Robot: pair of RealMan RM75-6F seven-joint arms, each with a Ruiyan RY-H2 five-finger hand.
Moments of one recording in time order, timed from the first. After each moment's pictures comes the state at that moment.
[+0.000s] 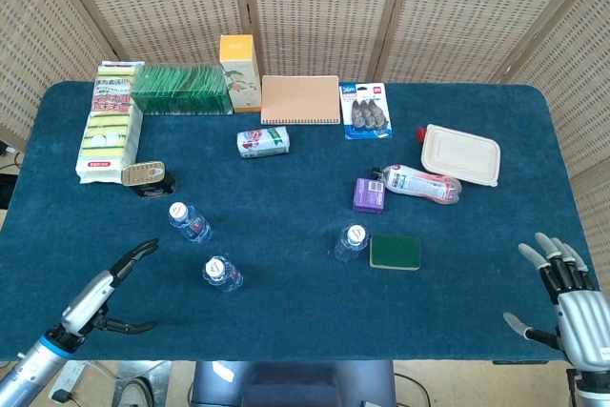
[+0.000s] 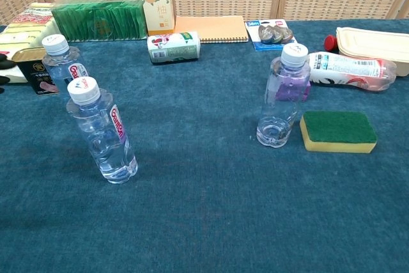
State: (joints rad) left arm -0.27 -1.28 0.16 -1.39 1.87 1.44 -0.90; right arm 0.03 -1.05 -0.06 -1.70 -1.66 1.71 0.12
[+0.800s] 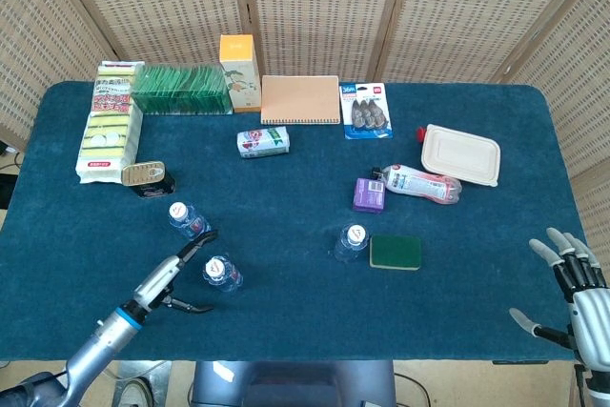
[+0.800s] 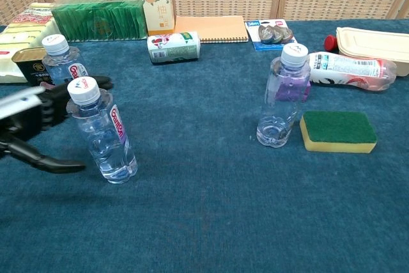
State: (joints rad) left arm -0.43 -1.57 0.09 -1.28 1.75 1.23 -0.92; right arm 0.01 -1.02 -0.02 -1.70 -1.69 1.72 0.24
